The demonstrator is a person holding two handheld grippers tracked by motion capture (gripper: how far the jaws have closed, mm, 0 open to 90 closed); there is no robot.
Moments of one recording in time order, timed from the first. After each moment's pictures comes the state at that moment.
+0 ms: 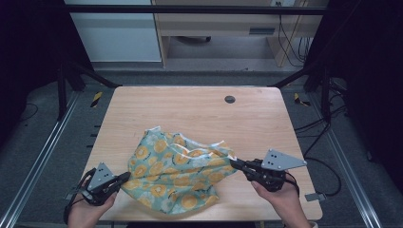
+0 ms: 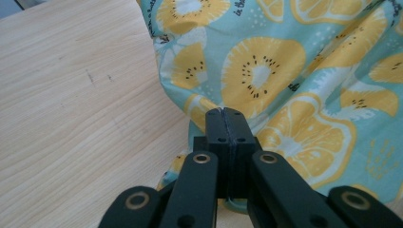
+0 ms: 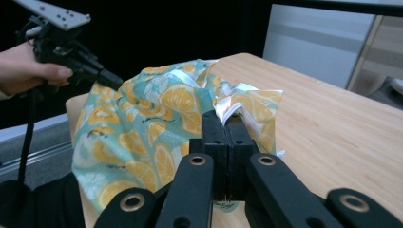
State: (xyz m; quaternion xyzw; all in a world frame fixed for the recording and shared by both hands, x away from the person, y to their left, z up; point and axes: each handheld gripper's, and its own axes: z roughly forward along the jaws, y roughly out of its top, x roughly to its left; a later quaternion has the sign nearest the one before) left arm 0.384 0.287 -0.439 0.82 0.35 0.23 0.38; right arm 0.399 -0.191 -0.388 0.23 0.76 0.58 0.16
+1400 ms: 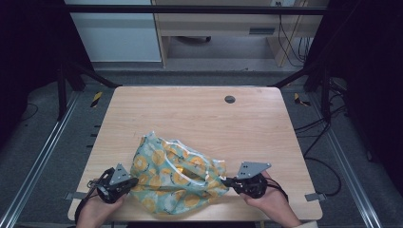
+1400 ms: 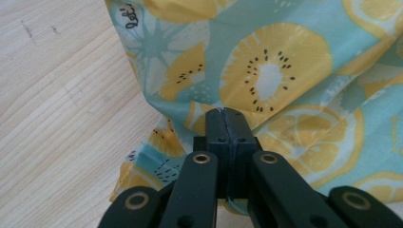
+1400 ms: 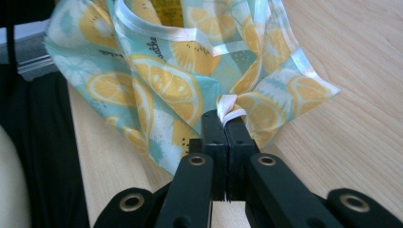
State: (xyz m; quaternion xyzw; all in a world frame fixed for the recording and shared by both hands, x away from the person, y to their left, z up) left arm 0.407 0.269 -0.473 0.87 0.34 0.19 0.30; right arm 0.414 -0.165 -0.456 0.21 0.87 0.44 0.10
